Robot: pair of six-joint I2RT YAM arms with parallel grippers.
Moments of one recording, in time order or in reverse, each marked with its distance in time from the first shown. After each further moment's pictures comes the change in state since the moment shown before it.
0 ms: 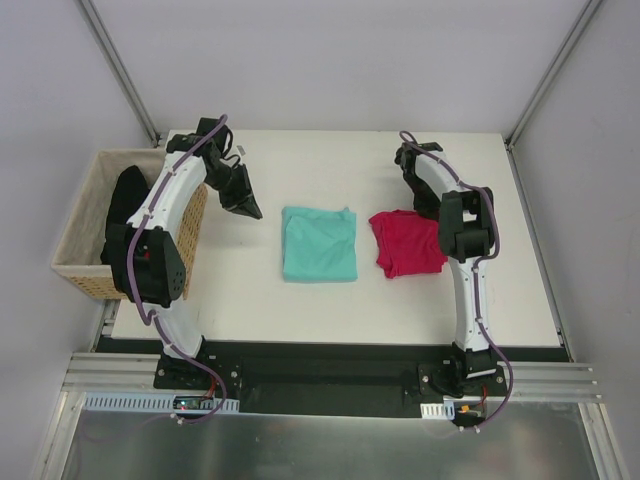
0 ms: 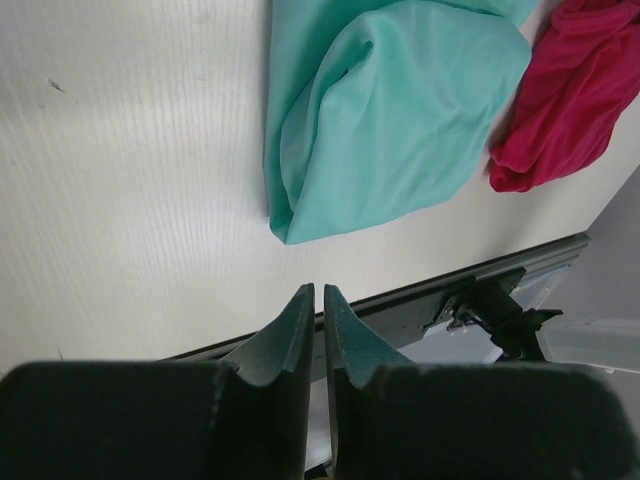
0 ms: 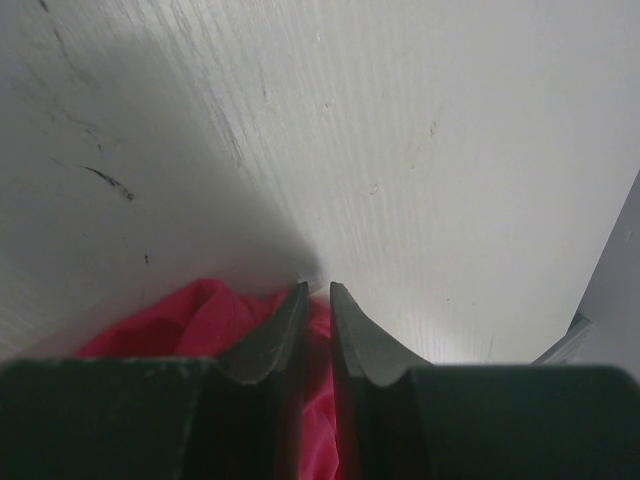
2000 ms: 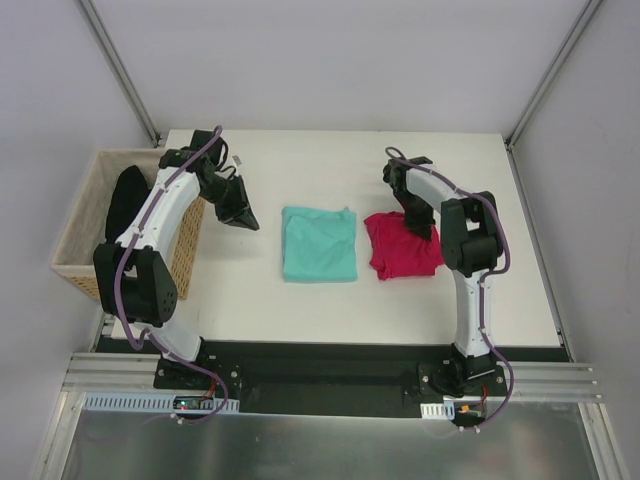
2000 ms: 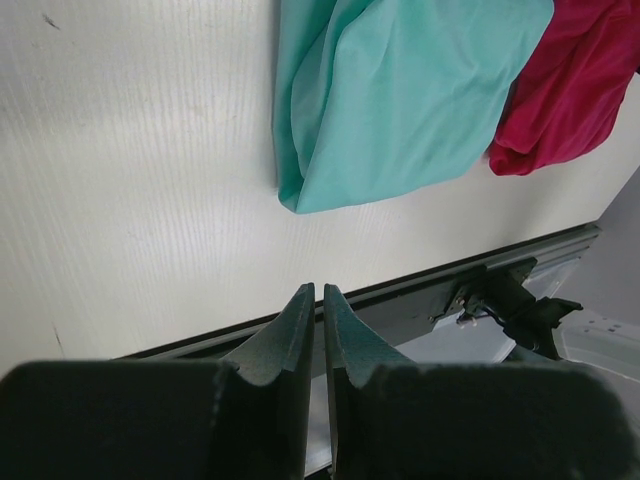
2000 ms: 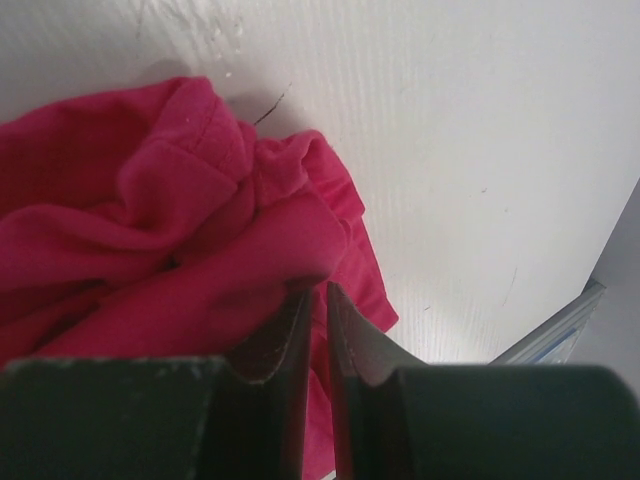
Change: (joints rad) left arm 0.000 -0.148 -0.175 0.048 -0.001 -0.003; right arm 0.101 -0.223 -0.346 0.071 -0.028 0.072
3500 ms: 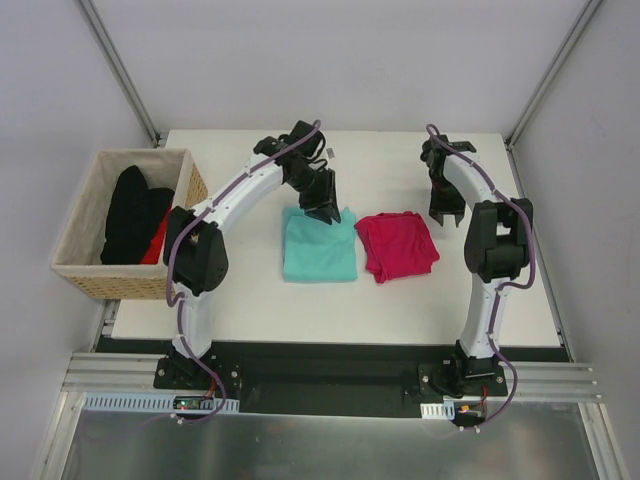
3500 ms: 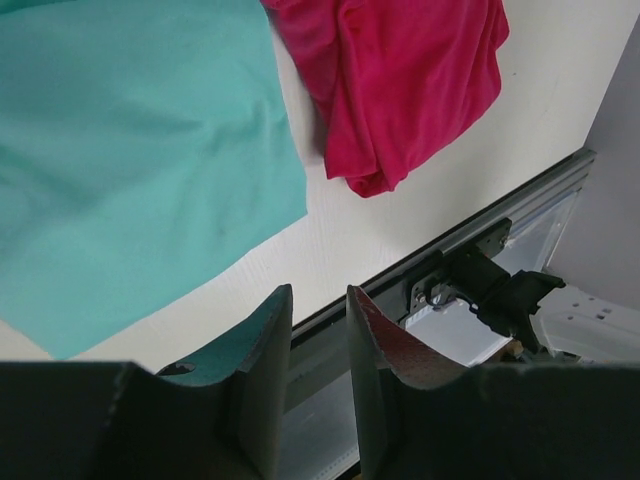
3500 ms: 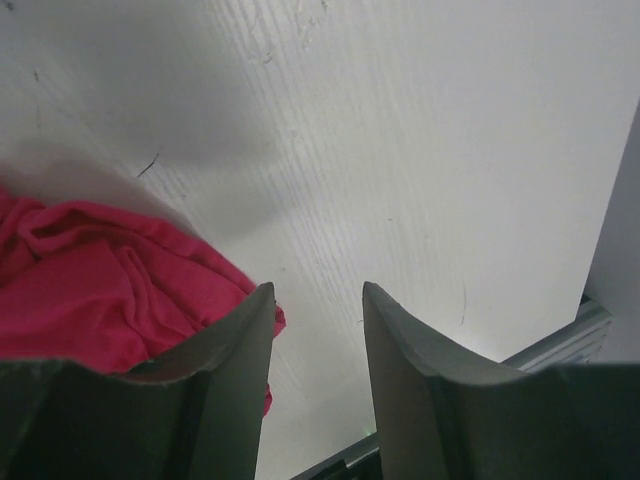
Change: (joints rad) left arm -0.404 0.351 0.391 0.096 0.031 -0.134; right arm -0.163 -0.129 0.040 0.008 -0.091 -0.125
